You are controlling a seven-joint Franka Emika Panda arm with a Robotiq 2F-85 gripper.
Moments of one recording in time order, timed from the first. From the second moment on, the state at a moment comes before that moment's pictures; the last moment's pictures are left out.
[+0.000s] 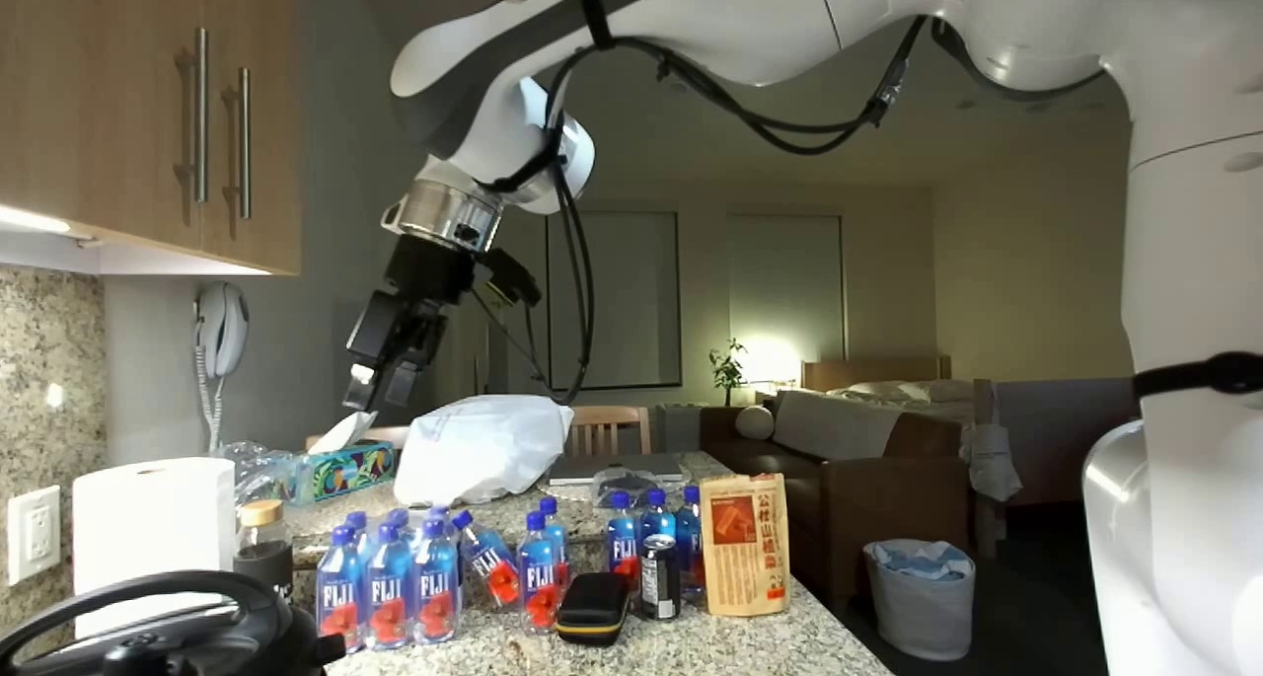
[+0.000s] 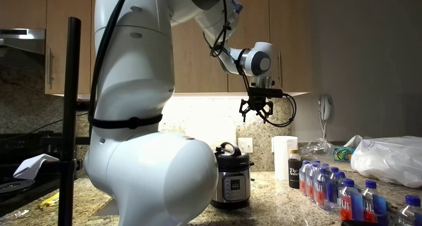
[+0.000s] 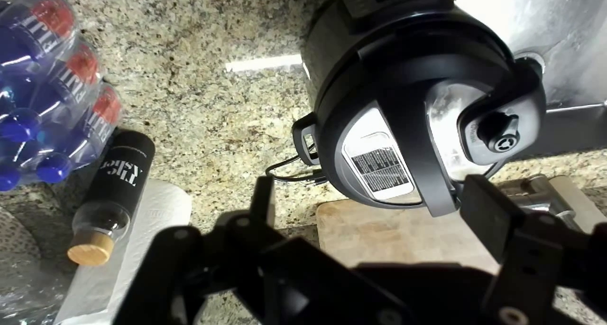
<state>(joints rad) 0.27 -0.08 0.02 -1.95 0.30 2.12 -0.67</state>
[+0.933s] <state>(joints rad) 0.26 0.13 0.19 -1.77 0.26 2.05 -0.71</state>
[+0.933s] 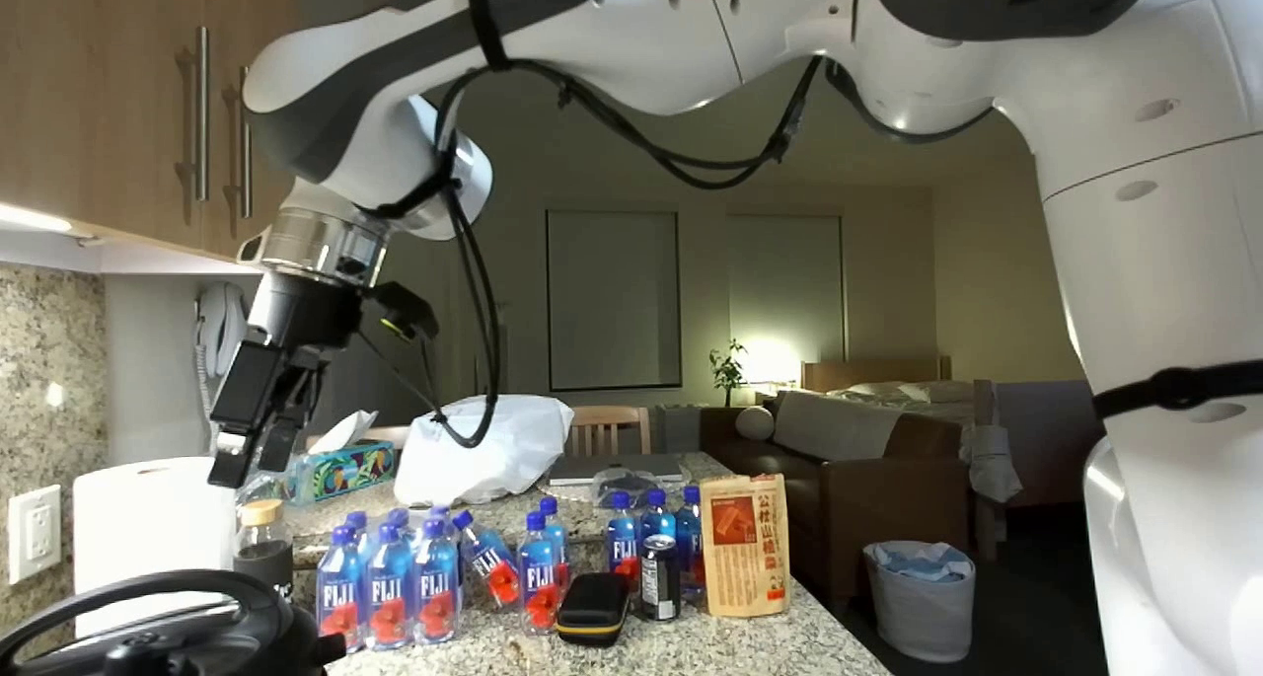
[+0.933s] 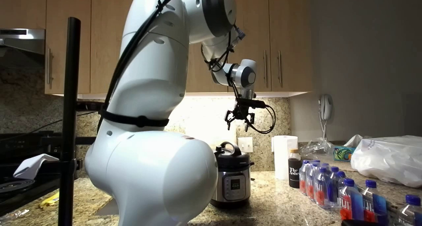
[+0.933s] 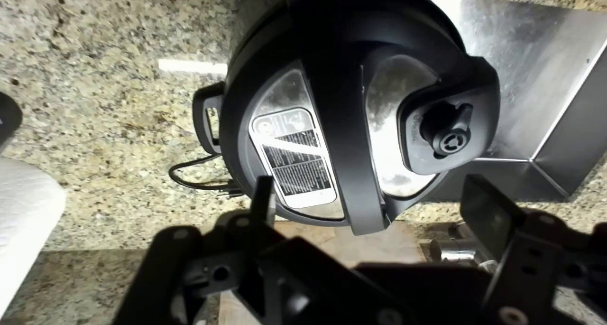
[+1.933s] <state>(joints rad) 0.26 0.36 0.28 -1.60 0.32 1.95 -0.78</state>
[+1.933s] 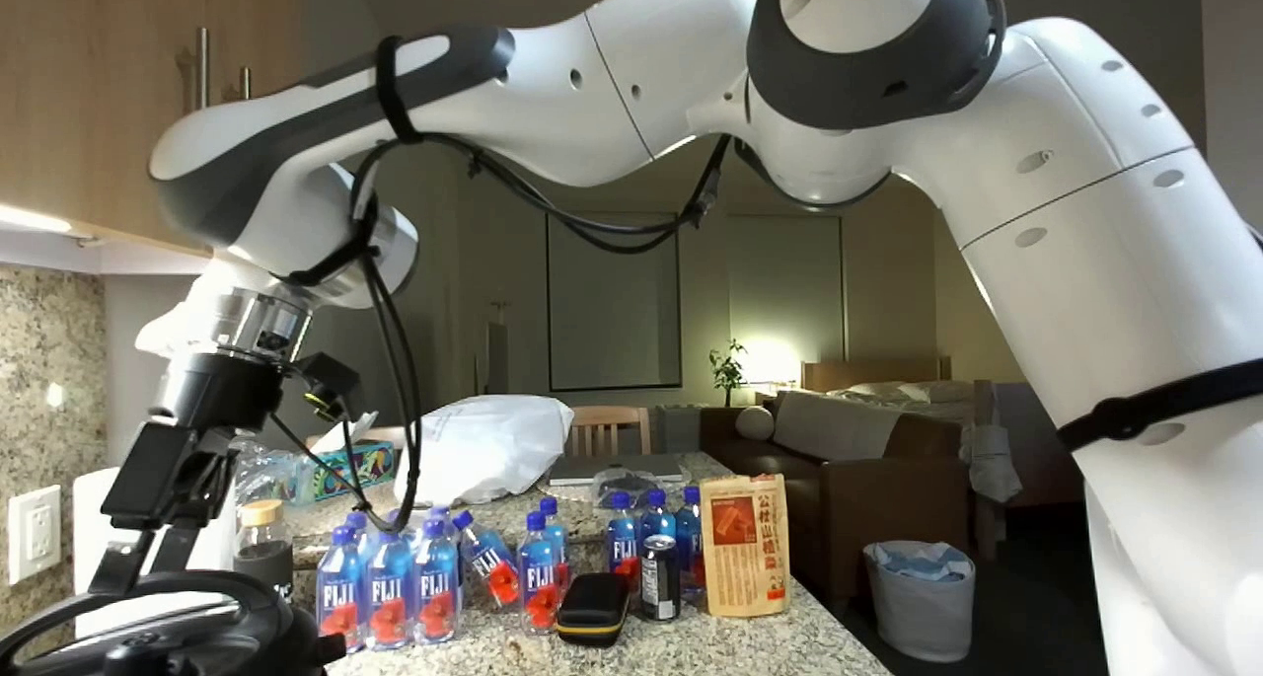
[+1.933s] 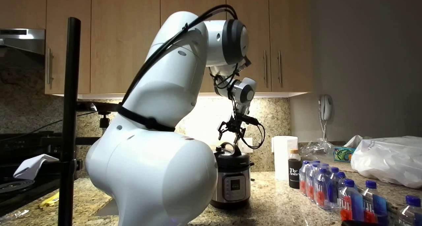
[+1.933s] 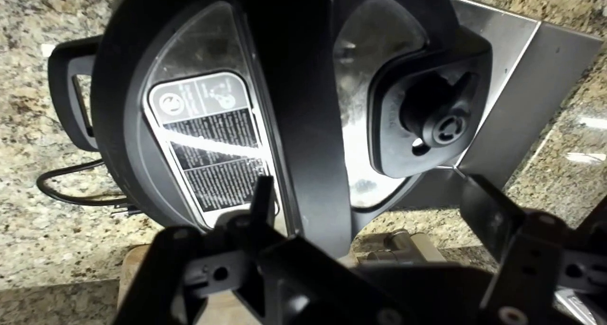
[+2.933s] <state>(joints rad) 0.25 0.46 0.30 -1.49 0.31 1.81 -0.79</state>
